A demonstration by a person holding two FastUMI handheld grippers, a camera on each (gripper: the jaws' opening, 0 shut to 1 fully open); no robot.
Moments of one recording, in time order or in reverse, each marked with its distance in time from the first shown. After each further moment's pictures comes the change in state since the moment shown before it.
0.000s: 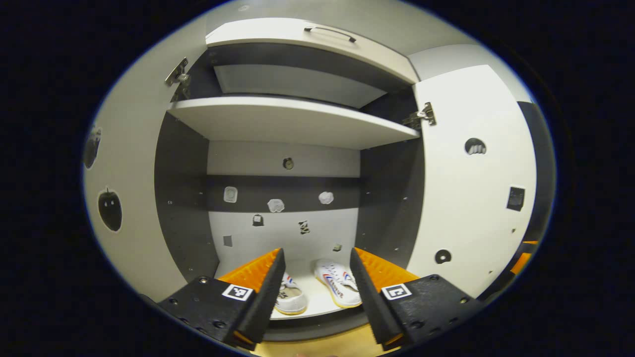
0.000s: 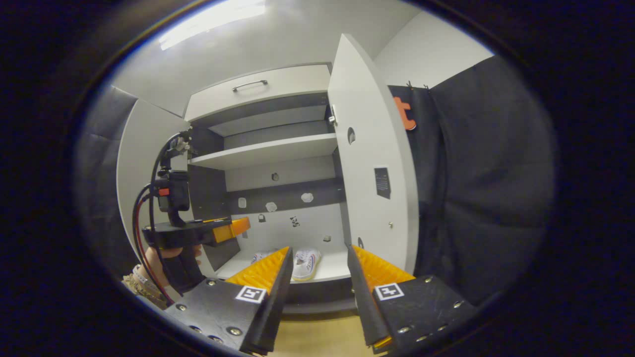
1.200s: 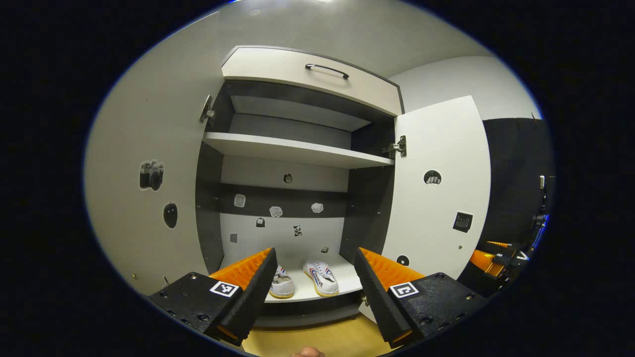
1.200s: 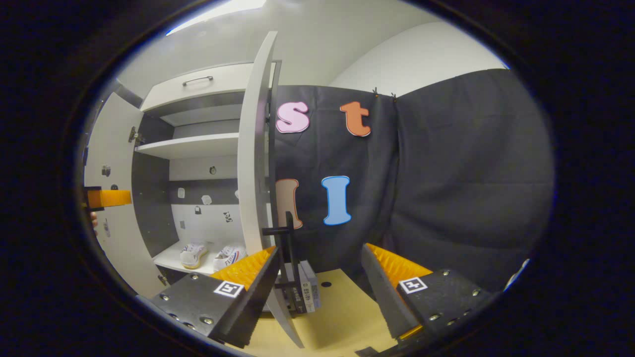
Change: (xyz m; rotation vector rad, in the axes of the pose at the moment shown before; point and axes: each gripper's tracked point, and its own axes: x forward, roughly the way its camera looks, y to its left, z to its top) left arm -0.098 -0.020 0.037 -0.030 -0.027 0.033; right arm 0.019 -0.146 -0.004 -0.077 0.002 -0.200
